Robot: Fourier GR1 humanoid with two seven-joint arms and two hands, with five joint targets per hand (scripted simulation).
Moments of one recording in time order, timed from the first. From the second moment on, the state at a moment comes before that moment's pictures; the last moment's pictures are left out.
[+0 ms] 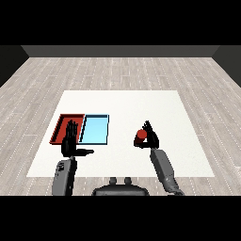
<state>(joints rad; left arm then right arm) 0.00 0.05 0.07 -1.60 0.13 -0.11 -0.48 -0.27 -0.02 -0.01 -1.02 -0.25 0.14 -0.37</state>
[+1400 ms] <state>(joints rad) 0.04 0.05 0.08 -1.68 0.16 -0.12 -0.43 -0.41 -0.01 0.08 -0.83 -0.26 -0.03 -0.39</state>
